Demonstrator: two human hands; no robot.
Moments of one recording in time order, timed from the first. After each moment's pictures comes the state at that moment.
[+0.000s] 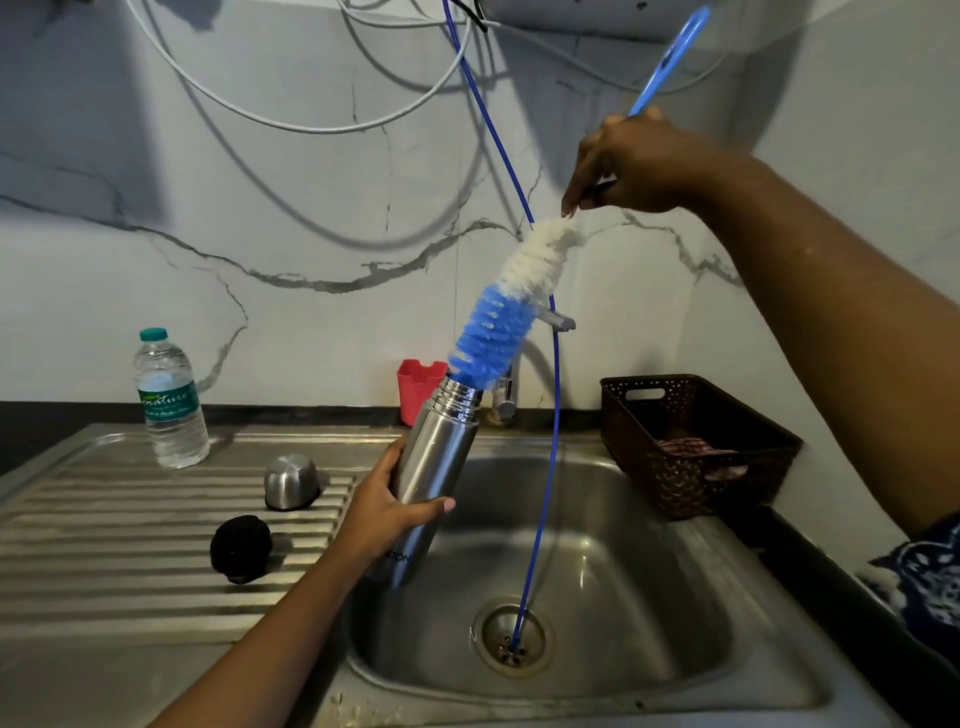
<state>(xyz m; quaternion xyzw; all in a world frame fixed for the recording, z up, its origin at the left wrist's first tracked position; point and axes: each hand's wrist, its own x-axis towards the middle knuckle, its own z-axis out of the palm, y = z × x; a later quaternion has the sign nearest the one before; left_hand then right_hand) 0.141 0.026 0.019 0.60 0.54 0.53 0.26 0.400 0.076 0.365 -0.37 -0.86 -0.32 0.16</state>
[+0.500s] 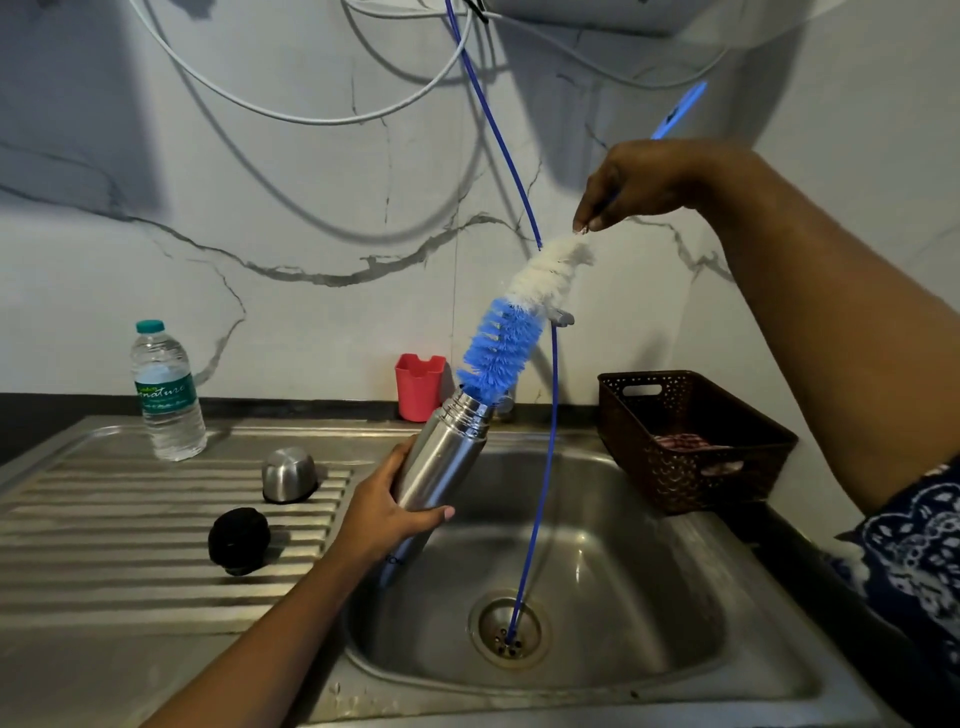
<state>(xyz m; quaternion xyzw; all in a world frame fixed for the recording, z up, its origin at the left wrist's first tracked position) 0.142 0.018 0.016 0.64 0.55 0.50 0.20 0.402 0.083 0.367 -0.47 -0.88 -0.11 0.08</state>
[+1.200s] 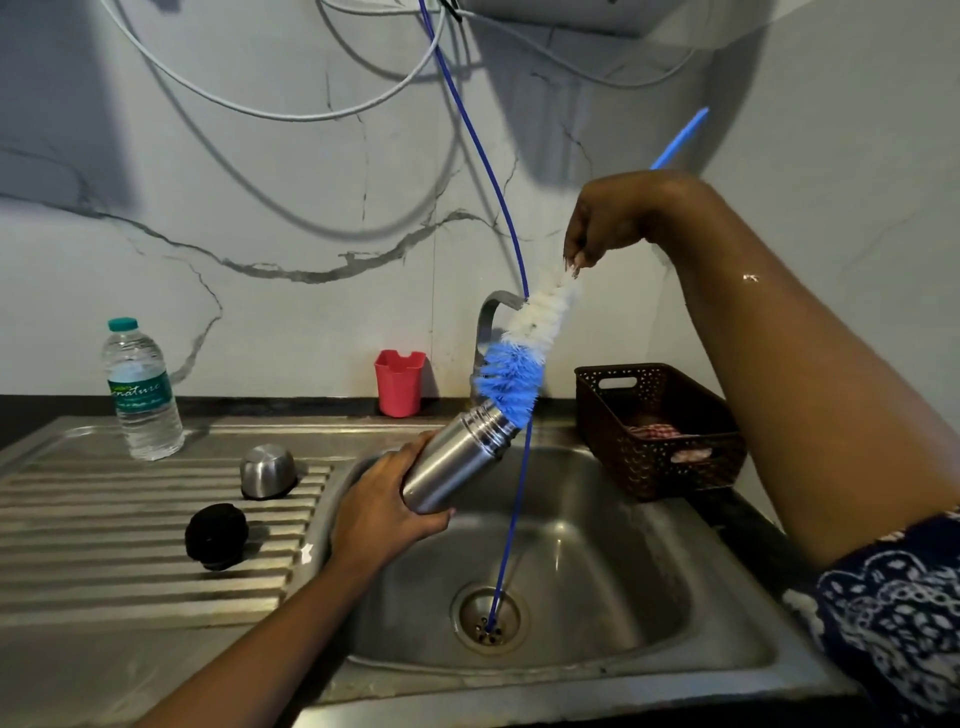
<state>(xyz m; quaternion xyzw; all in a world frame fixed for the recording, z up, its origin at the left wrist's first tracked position) 0.171 -0.002 0.027 0.69 0.57 0.44 0.01 0.397 0.056 0.339 -0.57 -0.82 -0.10 0.06</state>
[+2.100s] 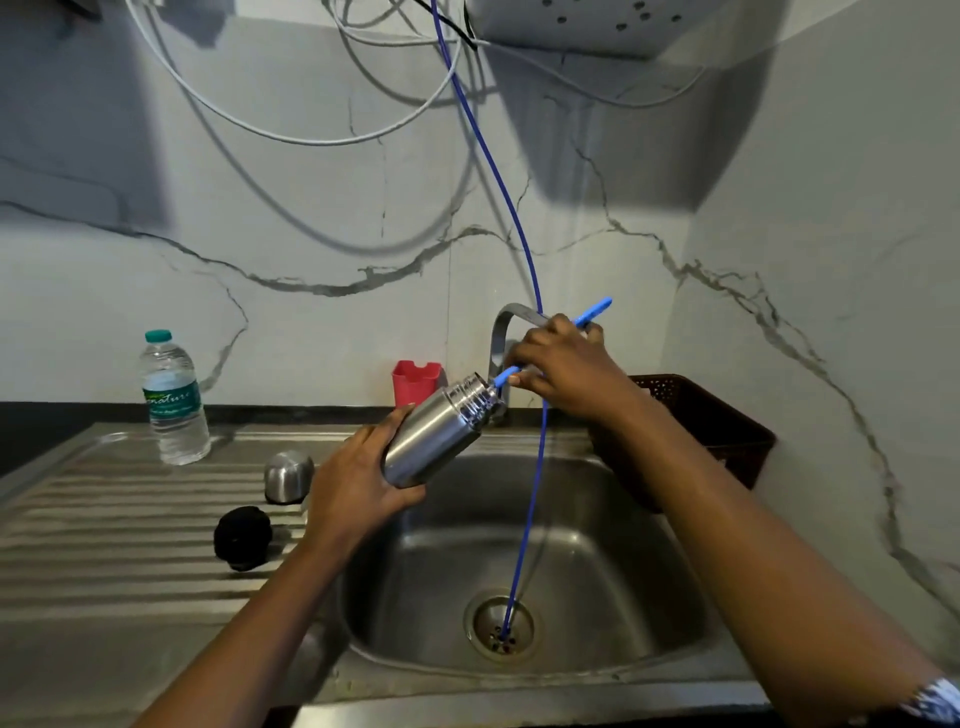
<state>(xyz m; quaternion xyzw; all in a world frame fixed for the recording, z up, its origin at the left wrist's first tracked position) 0.137 -0.007 0.061 0.68 0.61 0.39 -0.08 0.381 0.045 0.196 -0.43 -0.87 -0.20 0.16</state>
